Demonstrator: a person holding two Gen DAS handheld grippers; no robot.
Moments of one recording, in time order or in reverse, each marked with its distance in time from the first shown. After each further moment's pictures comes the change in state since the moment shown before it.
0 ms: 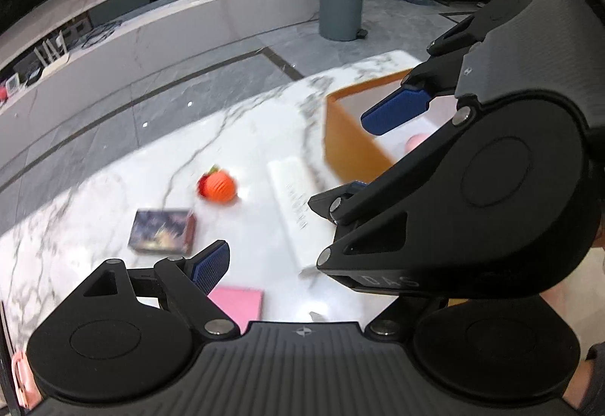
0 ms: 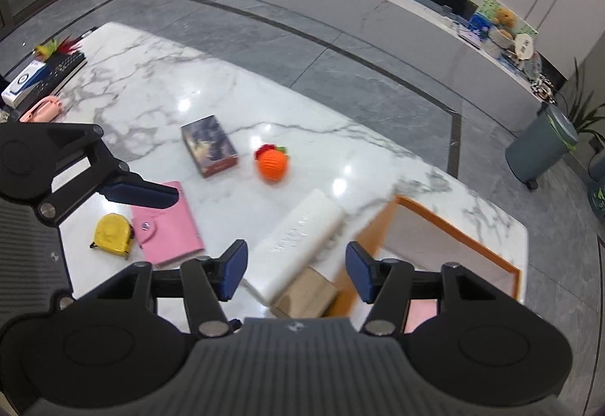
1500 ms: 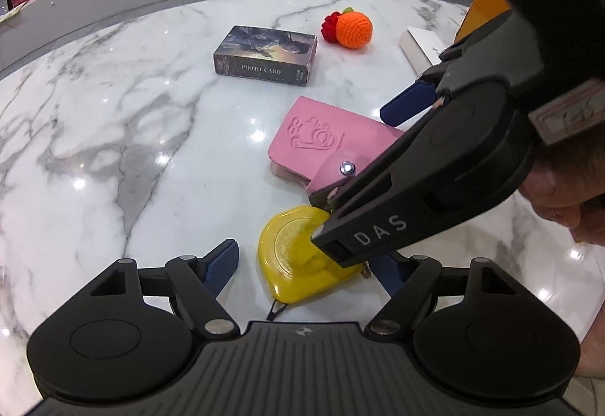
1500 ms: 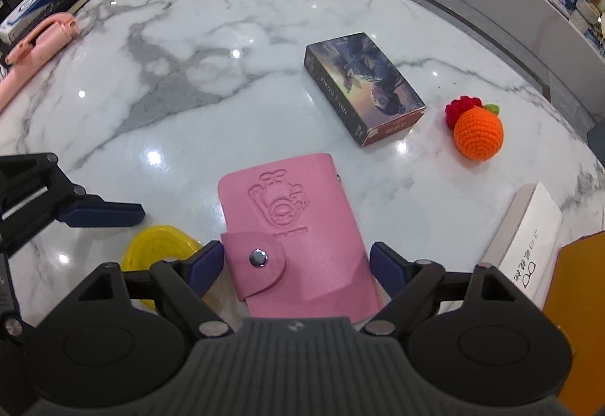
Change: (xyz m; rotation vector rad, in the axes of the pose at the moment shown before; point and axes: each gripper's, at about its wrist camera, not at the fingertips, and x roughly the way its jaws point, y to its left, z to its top) left arm 0.054 0.130 -0.137 -0.229 0.080 -0.002; right arm 0.180 0.142 0.008 -0.061 0.159 0.146
